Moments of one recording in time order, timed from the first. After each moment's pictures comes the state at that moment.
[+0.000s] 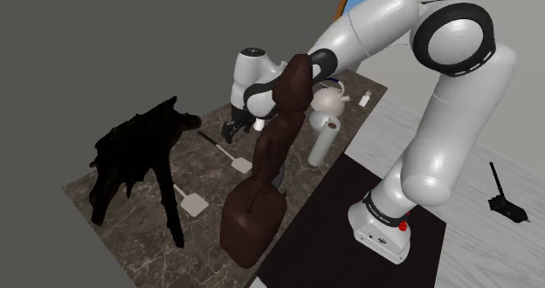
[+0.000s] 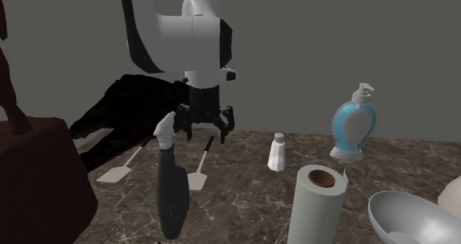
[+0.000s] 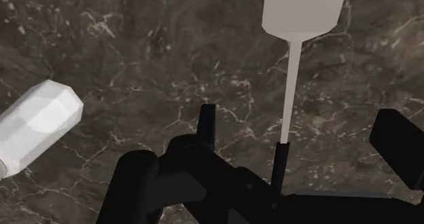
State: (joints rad) arm 0.11 0.26 0.18 -2.21 -0.06 2.51 0.27
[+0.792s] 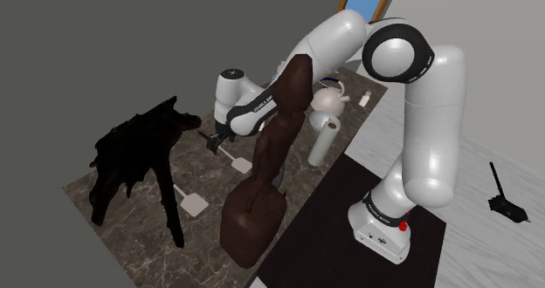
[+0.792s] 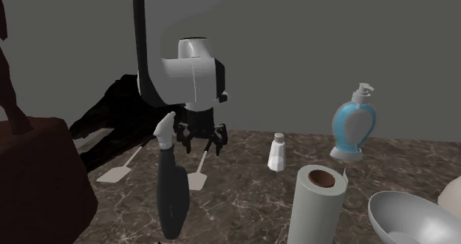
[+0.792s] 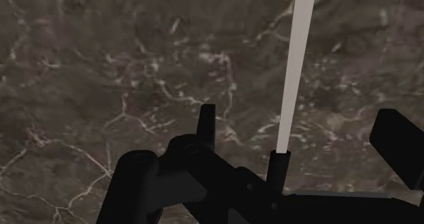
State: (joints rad) arm 0.18 0.53 0.13 -2.03 -0.16 2.61 0.36
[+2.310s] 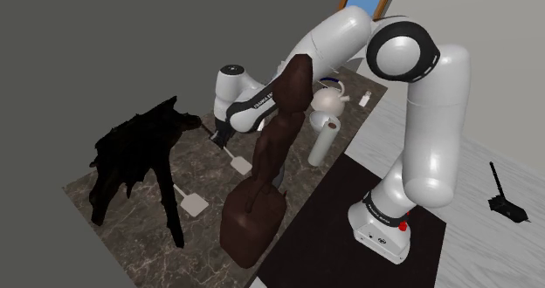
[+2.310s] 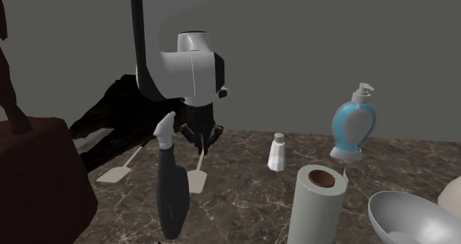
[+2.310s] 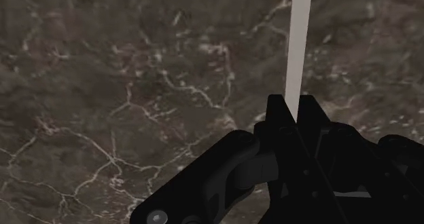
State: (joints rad) arm 0.18 0.51 0.14 -2.03 -0.16 2.59 0.36
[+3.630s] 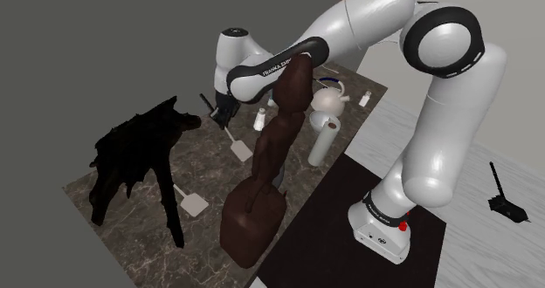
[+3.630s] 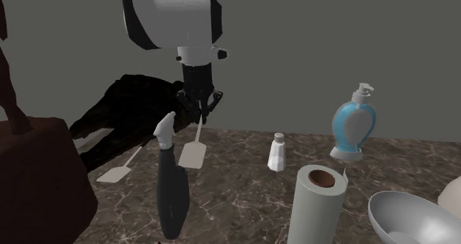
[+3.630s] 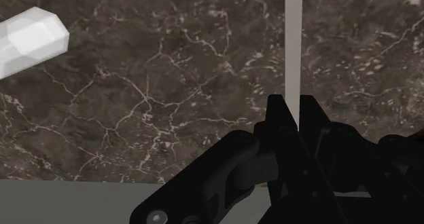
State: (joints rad) arm 0.15 0.31 0.17 -2.01 -0.10 2.38 0.32
